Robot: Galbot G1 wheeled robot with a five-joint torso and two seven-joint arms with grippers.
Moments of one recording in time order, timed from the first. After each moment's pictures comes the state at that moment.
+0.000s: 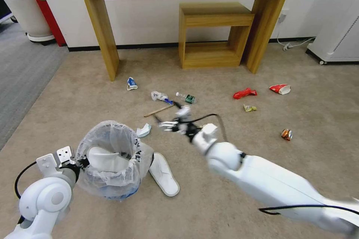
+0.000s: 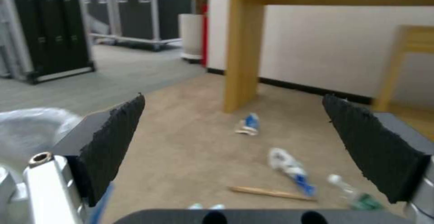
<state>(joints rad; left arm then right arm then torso) 1.39 -1.11 -0.73 -2.09 -1.02 0.72 -0.67 -0.58 0.87 -0.43 1.80 0.70 0.13 0.19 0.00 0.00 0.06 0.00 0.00</state>
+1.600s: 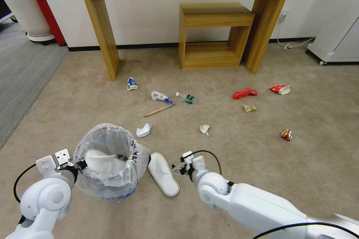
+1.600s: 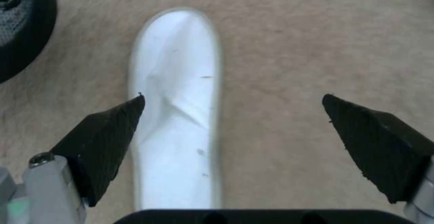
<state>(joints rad) 1.40 -1.14 -0.74 -2.08 -1.00 0.71 -0.66 -0.53 1.10 -0.78 1.53 1.05 -0.34 0.60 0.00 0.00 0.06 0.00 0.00</state>
